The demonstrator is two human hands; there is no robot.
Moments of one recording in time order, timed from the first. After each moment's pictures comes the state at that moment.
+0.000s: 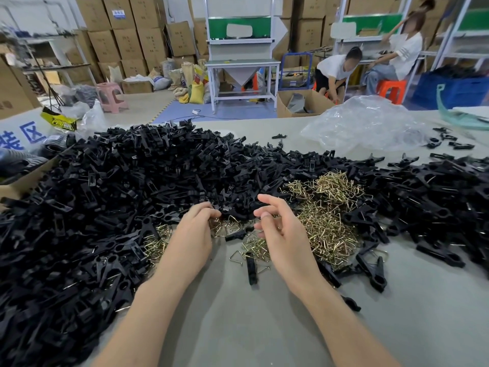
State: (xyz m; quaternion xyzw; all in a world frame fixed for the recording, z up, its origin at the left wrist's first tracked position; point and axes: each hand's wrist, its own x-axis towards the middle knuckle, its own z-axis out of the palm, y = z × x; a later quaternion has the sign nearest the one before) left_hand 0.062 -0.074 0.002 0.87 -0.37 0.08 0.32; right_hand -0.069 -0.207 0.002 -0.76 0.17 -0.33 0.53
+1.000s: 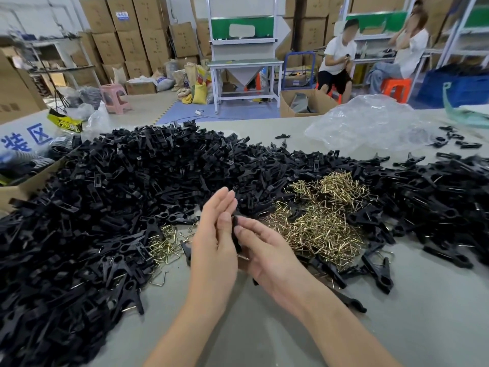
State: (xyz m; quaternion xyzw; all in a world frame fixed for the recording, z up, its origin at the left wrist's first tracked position) left_hand -0.014 -0.087 0.028 0.65 -0.28 -0.01 0.70; right_hand -0.065 -0.175 0.012 -0.44 0.09 -0.12 0.89
